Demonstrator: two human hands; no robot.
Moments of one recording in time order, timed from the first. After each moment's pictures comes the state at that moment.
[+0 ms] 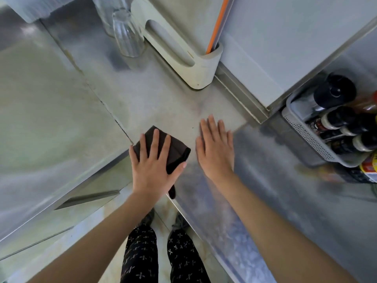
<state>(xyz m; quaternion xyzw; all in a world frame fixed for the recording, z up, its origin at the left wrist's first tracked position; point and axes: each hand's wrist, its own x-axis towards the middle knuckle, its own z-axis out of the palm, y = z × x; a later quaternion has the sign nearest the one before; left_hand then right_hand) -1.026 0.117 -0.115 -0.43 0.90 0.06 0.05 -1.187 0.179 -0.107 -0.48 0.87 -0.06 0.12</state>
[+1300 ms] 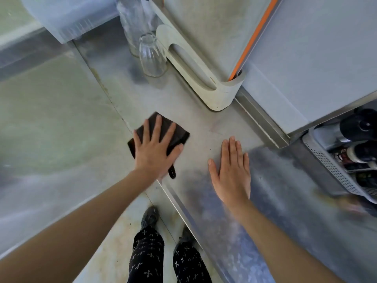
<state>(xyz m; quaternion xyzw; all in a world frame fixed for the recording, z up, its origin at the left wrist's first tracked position) -1.041 0.018 -0.112 -0.44 0.89 0.09 0.05 -1.187 0.173 -0.118 -0.47 0.88 -0.03 0.10</state>
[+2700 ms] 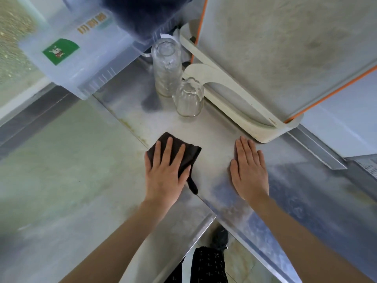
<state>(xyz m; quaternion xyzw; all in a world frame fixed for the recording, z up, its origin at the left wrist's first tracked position) -0.983 -0.125 -0.105 -0.33 0.94 0.10 0.02 -1.150 0.025 -0.109 -0.39 0.91 -0.01 0.13</state>
